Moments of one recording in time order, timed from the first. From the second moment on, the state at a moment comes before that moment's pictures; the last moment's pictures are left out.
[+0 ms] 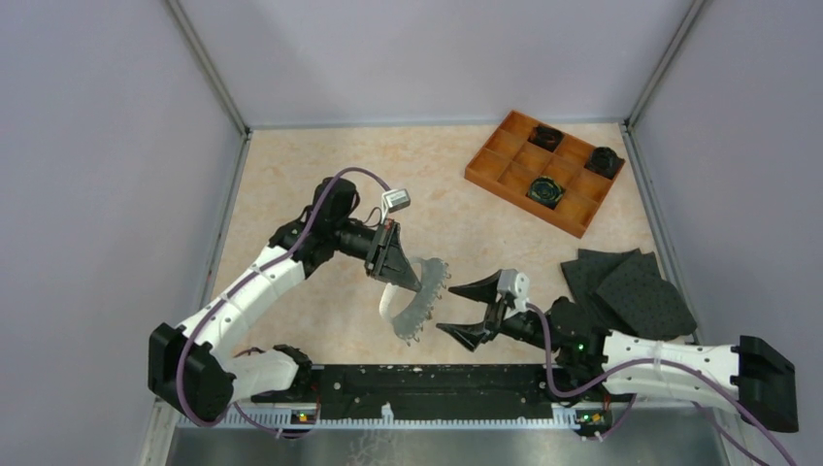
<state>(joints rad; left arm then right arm) -0.52 1.18 0.96 -0.39 1.30 -0.70 1.21 0.67 0.15 0.68 -0.03 0.11</state>
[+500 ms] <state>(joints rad) -0.52 1.18 1.00 -0.36 1.30 -0.75 1.23 0.69 0.17 0.74 -0.01 0.05</state>
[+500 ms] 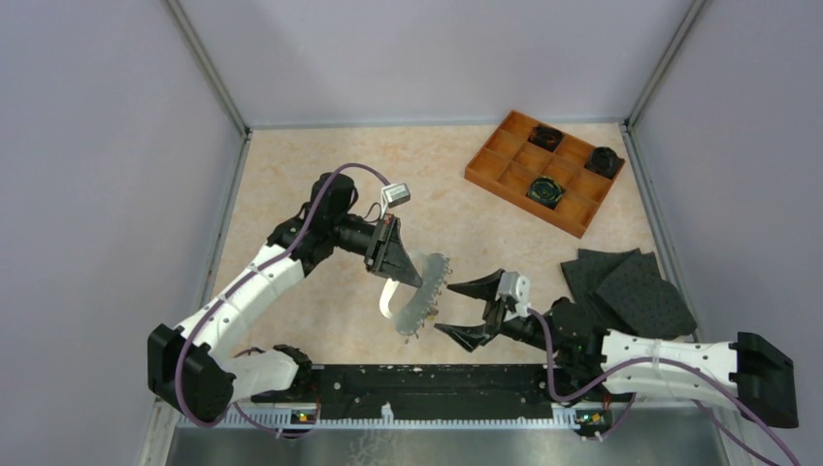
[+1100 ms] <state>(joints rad) -0.52 1.18 1.00 -0.35 1.30 -0.76 1.23 0.83 0.22 0.86 -0.02 0.03</state>
